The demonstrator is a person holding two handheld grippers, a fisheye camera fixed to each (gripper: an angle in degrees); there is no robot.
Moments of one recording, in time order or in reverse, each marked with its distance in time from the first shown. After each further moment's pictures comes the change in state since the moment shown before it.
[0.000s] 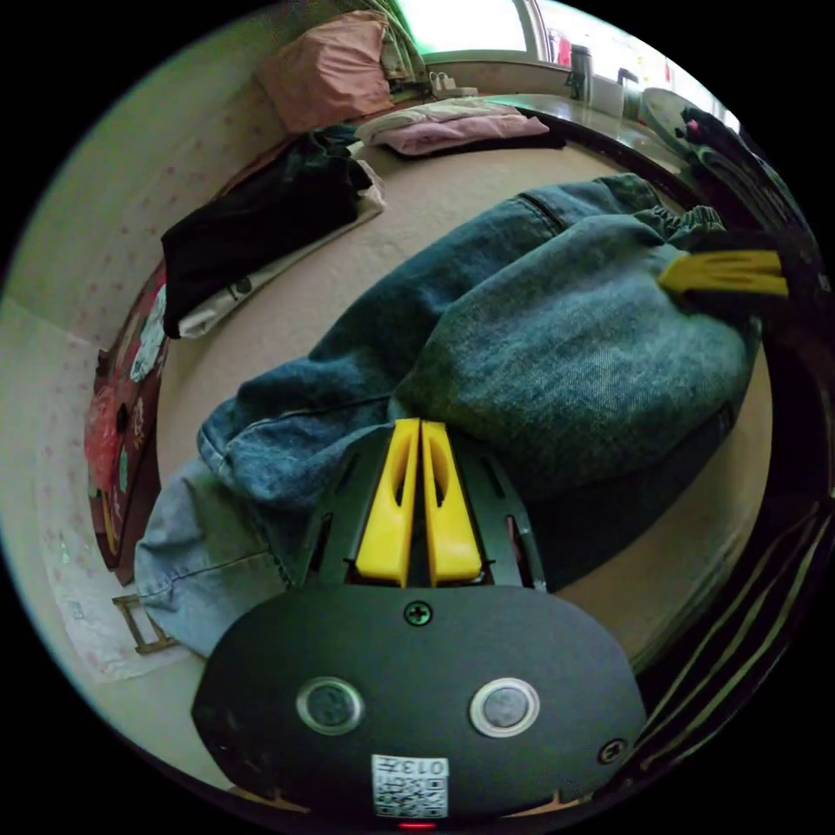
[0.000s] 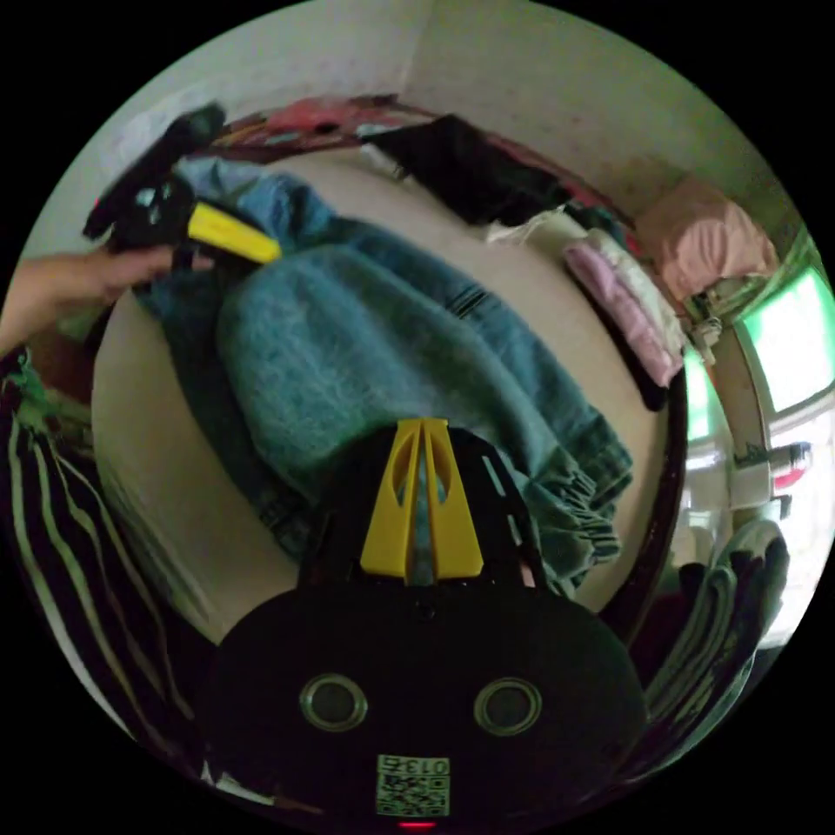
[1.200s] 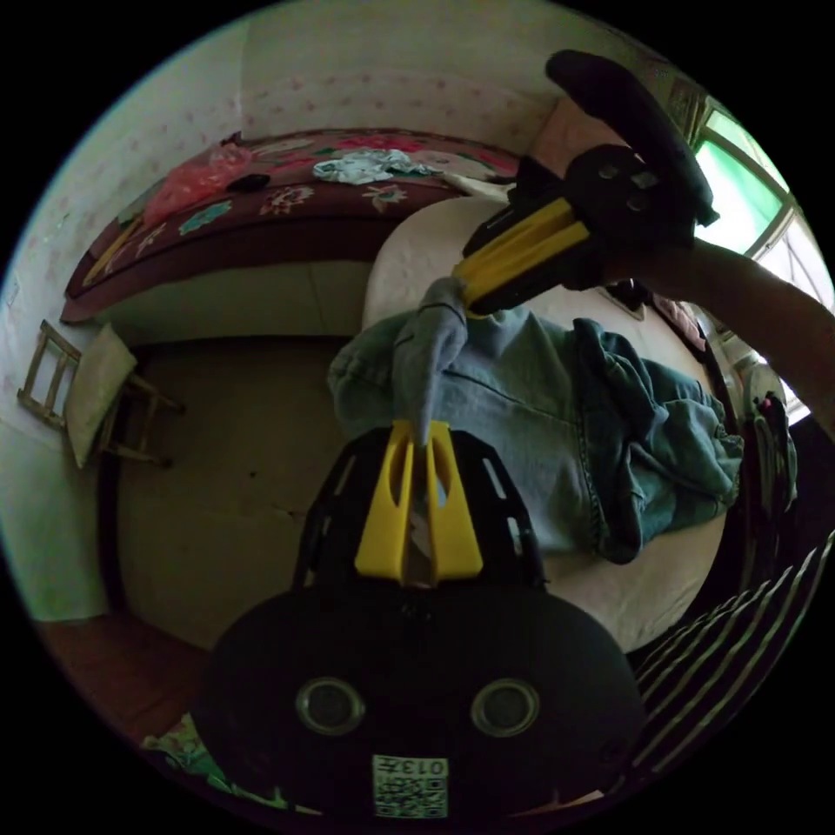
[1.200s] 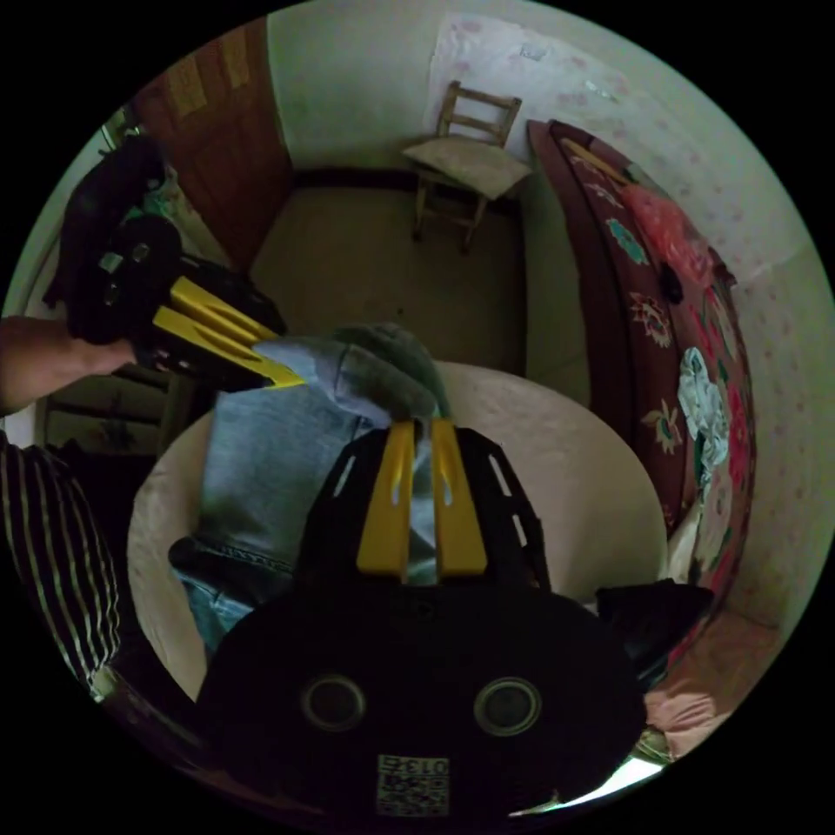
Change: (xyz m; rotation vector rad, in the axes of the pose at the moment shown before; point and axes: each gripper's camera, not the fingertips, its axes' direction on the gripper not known) left arm -0.106 0.383 0.032 0.115 0.172 -0.692; right arm -0.301 -0.426 -0.030 0.014 -0.284 -1.014
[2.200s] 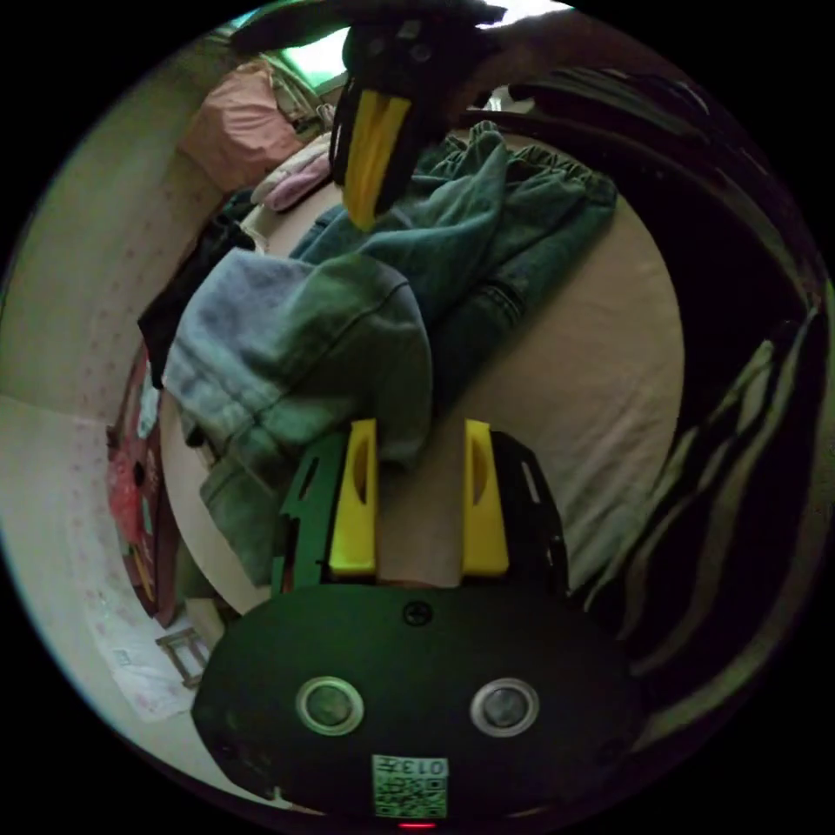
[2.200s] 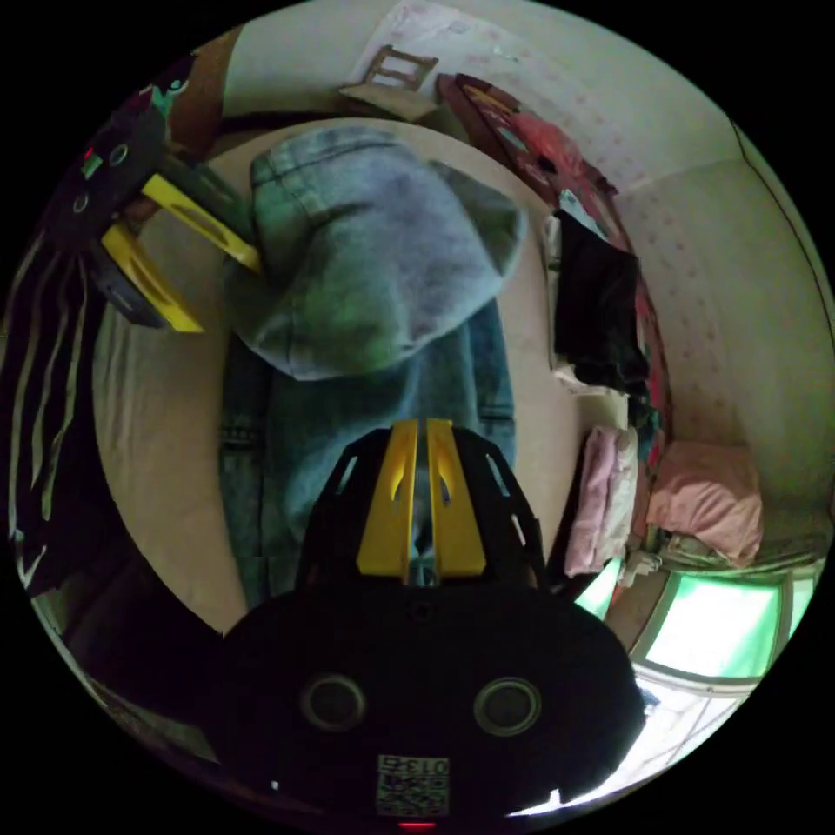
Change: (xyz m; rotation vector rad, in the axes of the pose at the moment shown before) left arm 0.471 0.181 0.070 -0.102 -0.179 0.927; right arm -0.222 0.359 -0.074 -0.141 0.332 0.213
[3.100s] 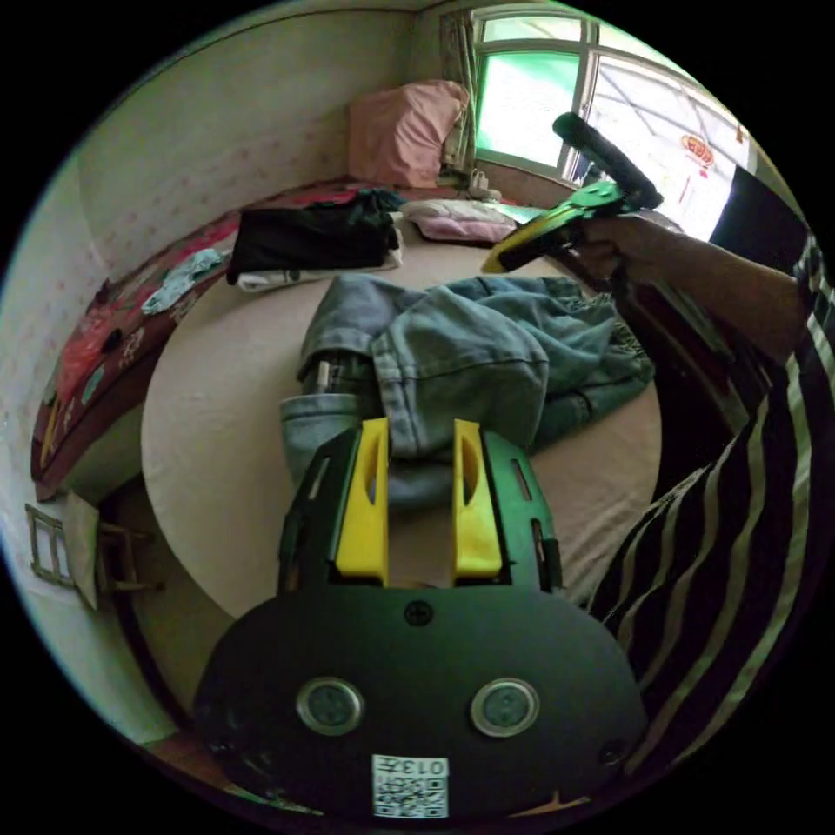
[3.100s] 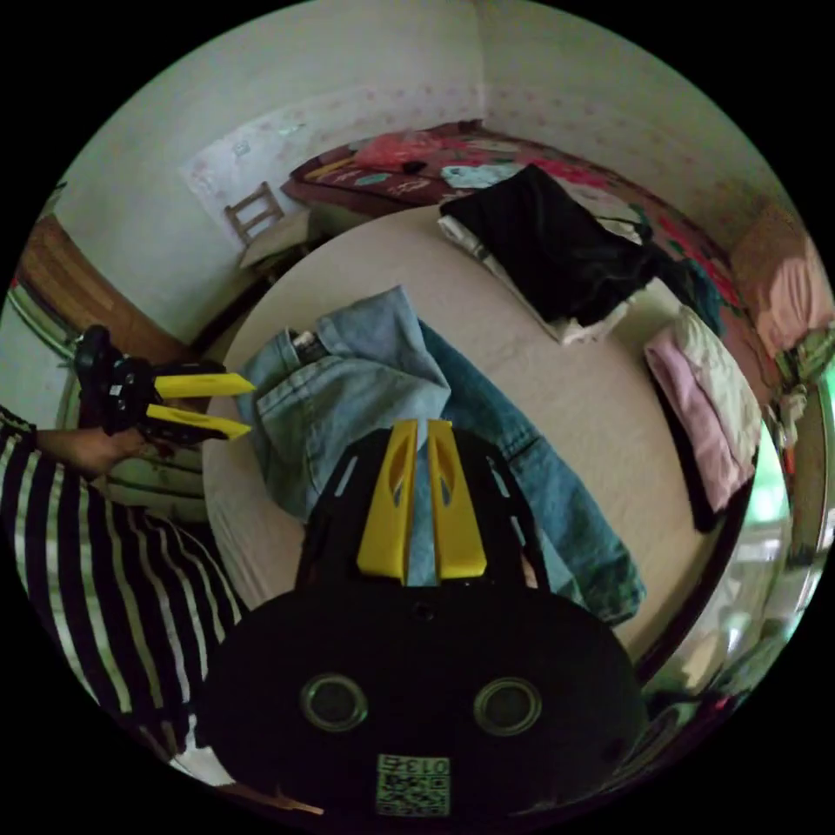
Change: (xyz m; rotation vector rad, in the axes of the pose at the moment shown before) left arm -0.139 0.067 0.014 0.262 0.186 -0.473; right arm 0.138 0.026 0.012 0.174 -0.444 0.634
